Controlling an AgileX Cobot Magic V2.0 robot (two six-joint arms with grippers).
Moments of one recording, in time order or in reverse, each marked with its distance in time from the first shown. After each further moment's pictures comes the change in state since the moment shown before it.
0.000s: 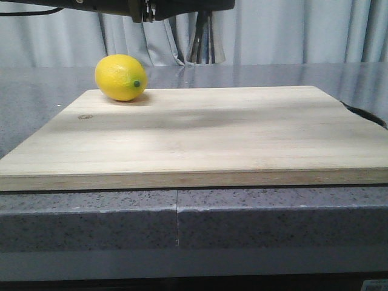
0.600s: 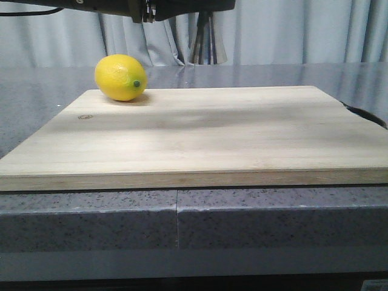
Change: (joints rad) left arm 0.000 0.000 0.000 0.005 0.000 0.000; right arm 0.059 0.028 0.000 -0.141 0.008 -0.027
